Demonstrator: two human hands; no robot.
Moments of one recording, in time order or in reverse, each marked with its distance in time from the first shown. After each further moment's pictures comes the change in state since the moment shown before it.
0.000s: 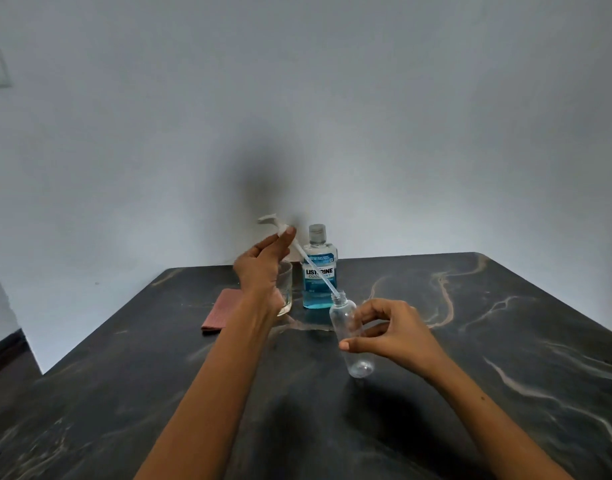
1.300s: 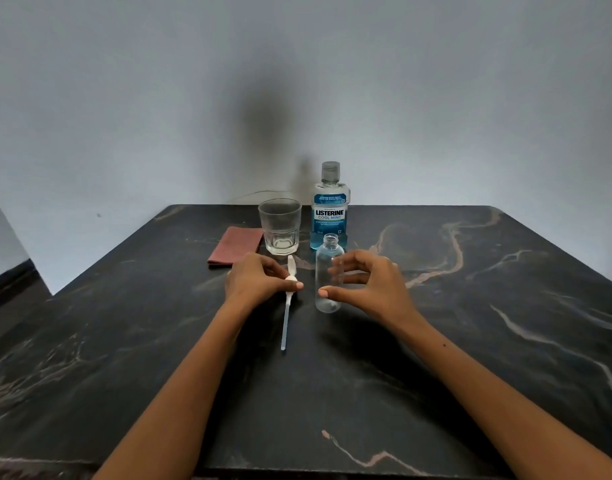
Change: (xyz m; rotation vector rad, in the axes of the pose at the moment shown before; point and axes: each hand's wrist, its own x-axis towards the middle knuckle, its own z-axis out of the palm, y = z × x) left_hand 0.004 -0.067 -0.095 1.151 -0.253 0.124; right_hand 0.001 0.002 0.052 0.075 0.058 -0.124
